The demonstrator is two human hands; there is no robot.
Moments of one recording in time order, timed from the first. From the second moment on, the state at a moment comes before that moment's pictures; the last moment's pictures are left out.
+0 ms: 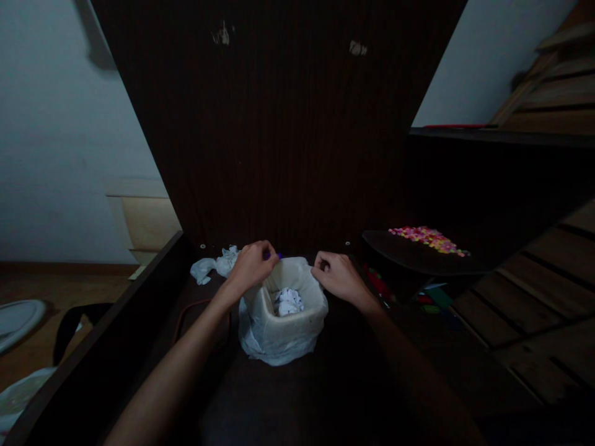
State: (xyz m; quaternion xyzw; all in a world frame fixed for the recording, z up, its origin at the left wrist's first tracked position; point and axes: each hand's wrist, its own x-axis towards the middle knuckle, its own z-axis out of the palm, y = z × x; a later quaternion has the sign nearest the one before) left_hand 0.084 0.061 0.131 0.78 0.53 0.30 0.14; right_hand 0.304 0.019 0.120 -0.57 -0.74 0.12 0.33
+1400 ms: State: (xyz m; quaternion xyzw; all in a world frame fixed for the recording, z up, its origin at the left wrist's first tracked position) left_hand 0.060 -0.065 0.056 0.82 0.40 0.41 -0.01; right_hand 0.305 -0.073 0.083 -0.46 -0.83 -0.12 0.29
